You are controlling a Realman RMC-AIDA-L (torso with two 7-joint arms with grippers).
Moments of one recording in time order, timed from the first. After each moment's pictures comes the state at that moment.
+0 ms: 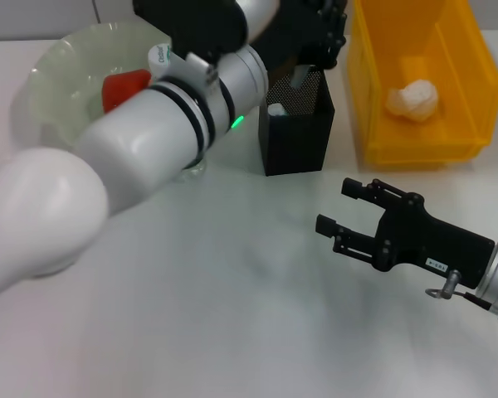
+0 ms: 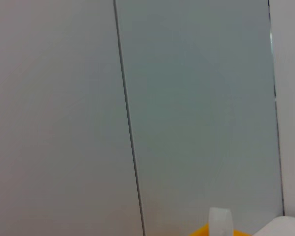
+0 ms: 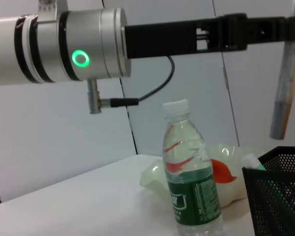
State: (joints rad) left arm -0.47 -2.08 2.16 1.24 1.65 -0.09 -1.97; right arm 0.38 2.09 -1.11 -0.23 -1.30 -1.41 0.81
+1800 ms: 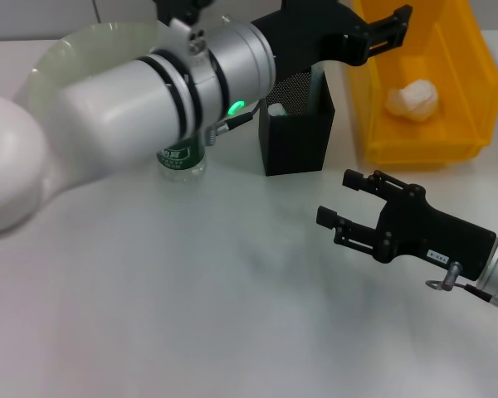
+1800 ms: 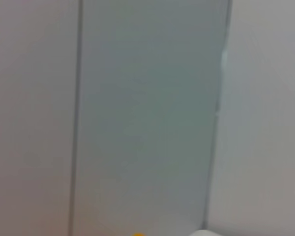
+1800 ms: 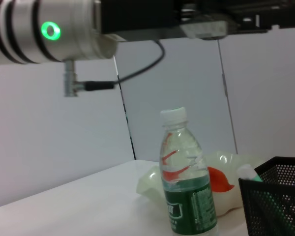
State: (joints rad) left arm -0.43 -2.07 2.00 1.36 1.64 0.26 -2.08; right arm 0.39 2.09 -1.10 -0.24 -1.30 -1.41 0.81
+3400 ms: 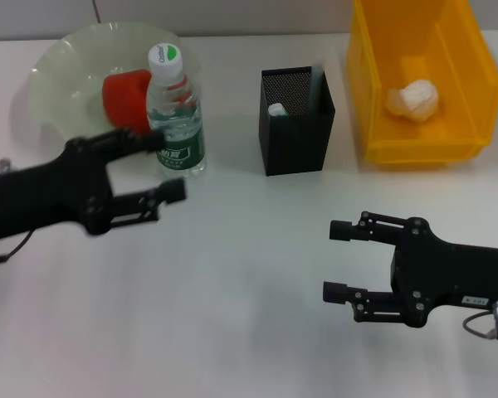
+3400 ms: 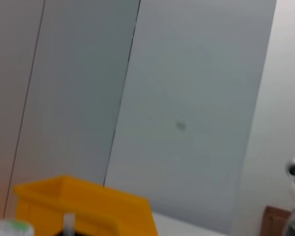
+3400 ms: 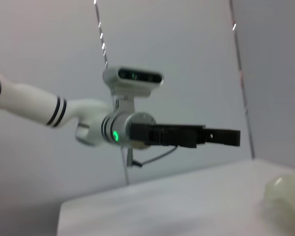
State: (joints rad) left arm -0.33 -1.95 1.20 0.64 1.31 1.62 -1.24; right arm 0.28 2.08 -1.09 -0.62 -1.59 -1.69 1.06
